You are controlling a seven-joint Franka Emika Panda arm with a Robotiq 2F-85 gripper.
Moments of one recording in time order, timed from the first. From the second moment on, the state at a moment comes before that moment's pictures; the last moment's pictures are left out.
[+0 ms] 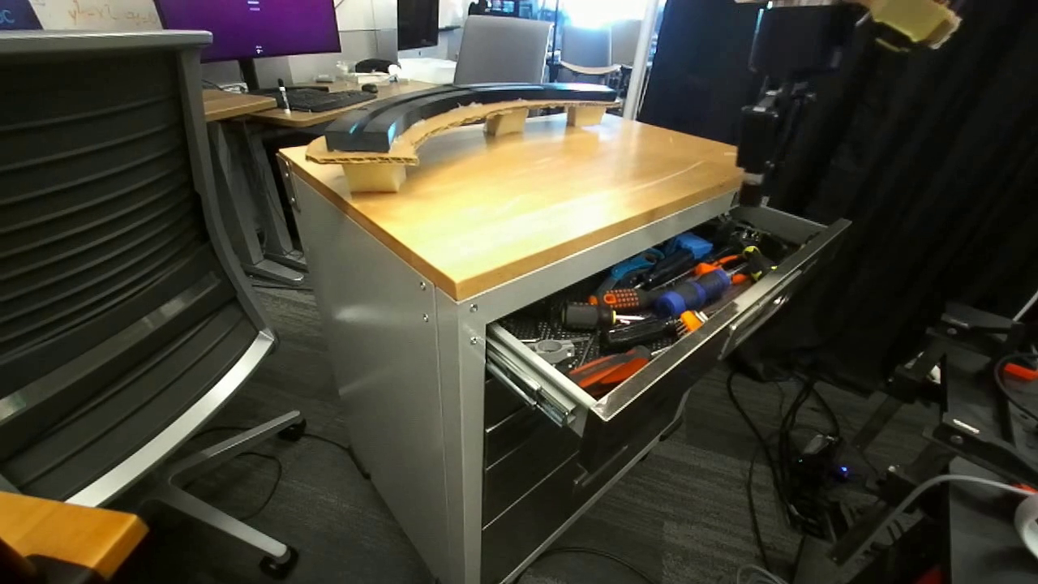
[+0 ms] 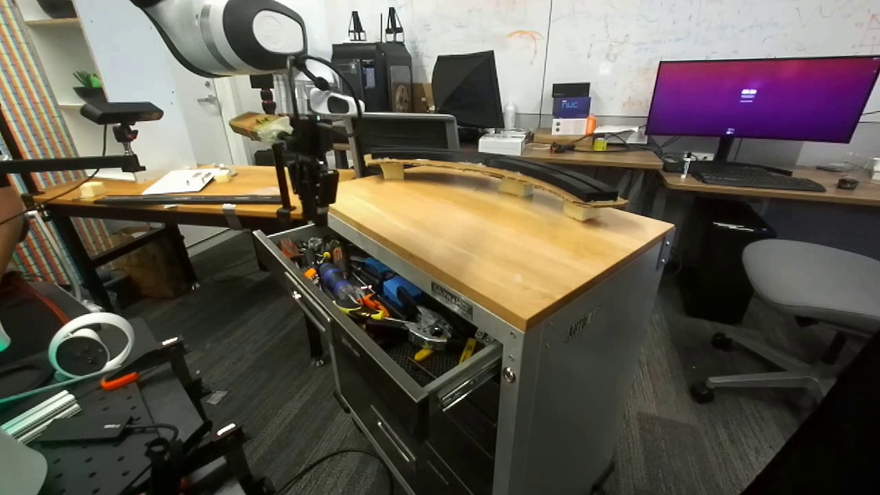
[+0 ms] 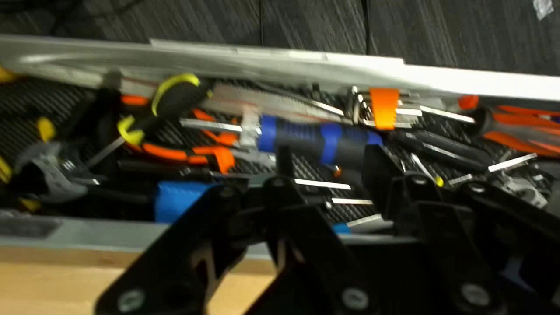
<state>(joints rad) 0.11 -0.02 0.09 -2.40 -0.04 2.29 0.25</state>
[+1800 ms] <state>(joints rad) 0.62 0.29 -0.43 -2.61 -0.59 3.23 0.65</state>
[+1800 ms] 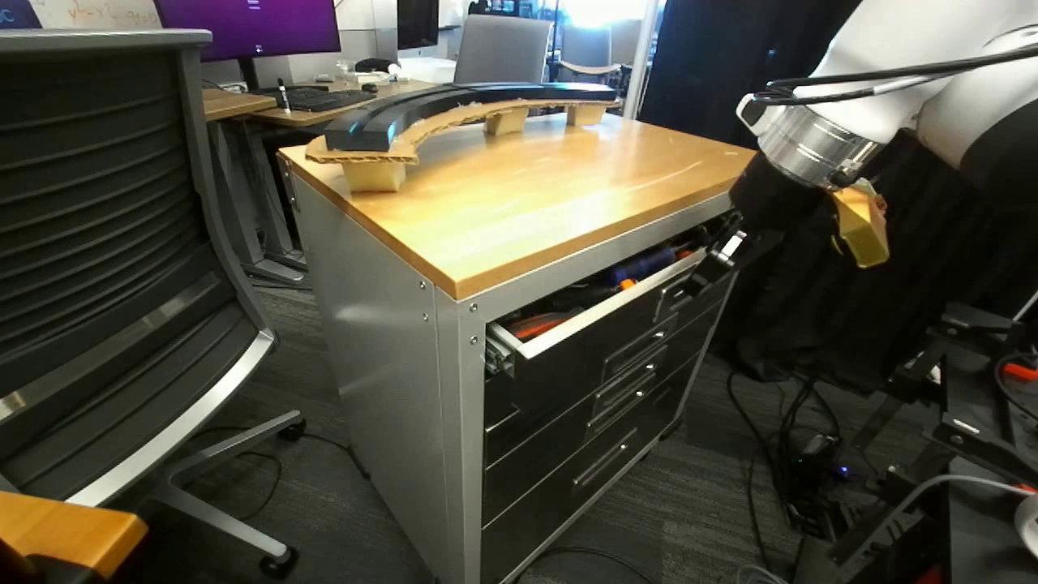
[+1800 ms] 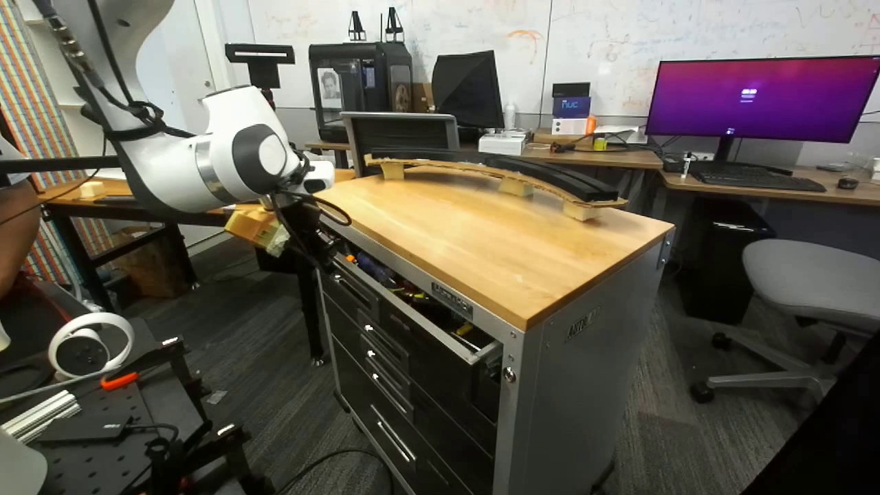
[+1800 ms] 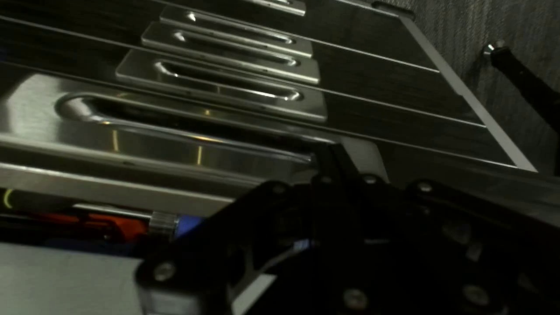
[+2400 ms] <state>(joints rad) 0.98 0.46 -0.71 -2.53 -0.48 3.37 0.68</state>
